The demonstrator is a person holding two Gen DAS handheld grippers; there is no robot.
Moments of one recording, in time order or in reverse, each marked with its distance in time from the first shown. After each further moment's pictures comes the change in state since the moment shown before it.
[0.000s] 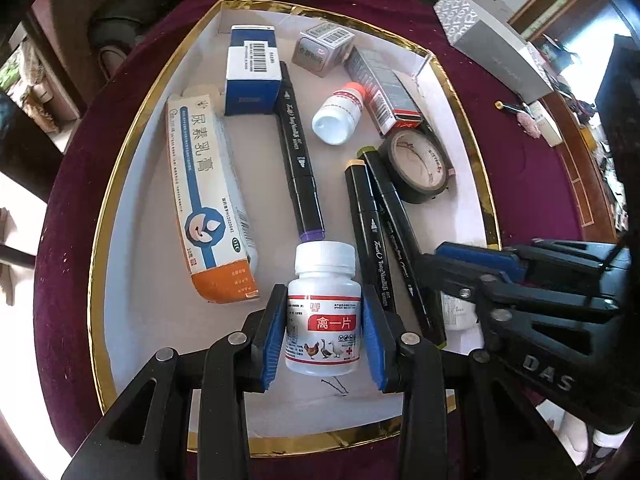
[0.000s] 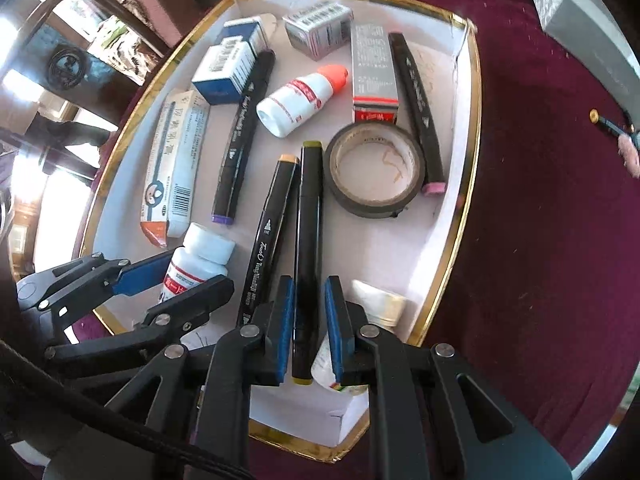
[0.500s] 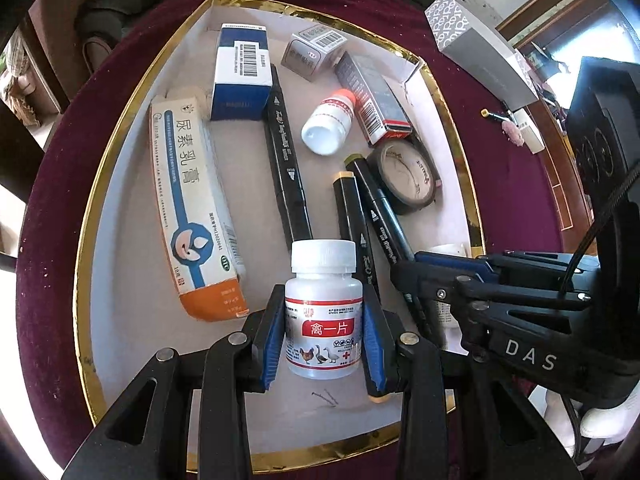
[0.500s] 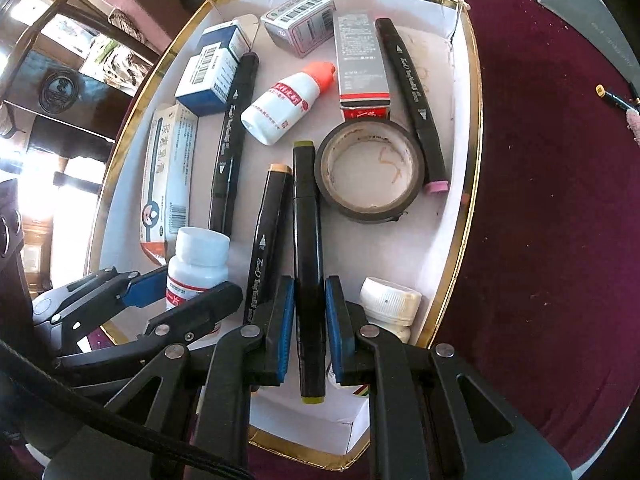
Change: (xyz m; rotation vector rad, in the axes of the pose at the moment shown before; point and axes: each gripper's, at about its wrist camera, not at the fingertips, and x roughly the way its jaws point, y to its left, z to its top) left arm 0.004 0.009 0.013 0.003 0.013 -0.102; right arm 0.011 -0.007 0.013 0.095 0.045 0.058
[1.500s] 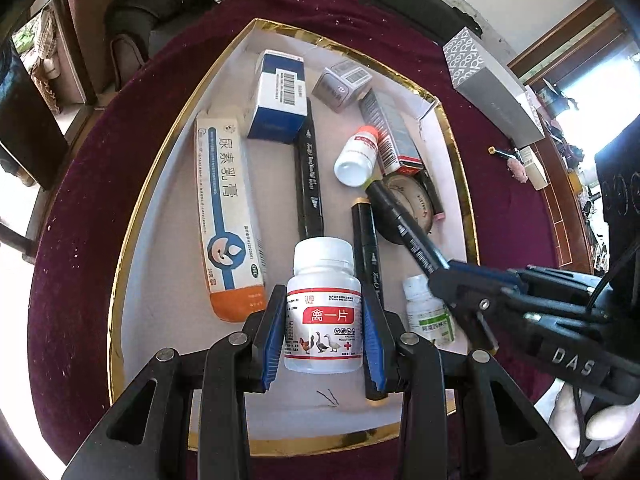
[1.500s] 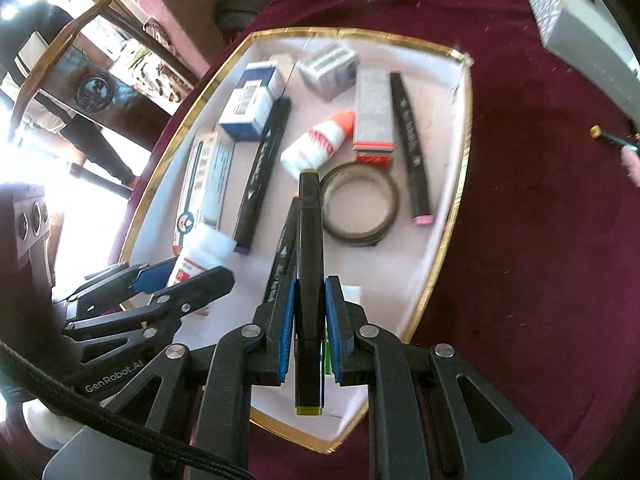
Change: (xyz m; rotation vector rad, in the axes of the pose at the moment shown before) left arm -0.014 0.009 -0.006 -0.103 -0.099 0.004; right arm -0.030 0.001 -0.008 -0.088 -0.105 0.046
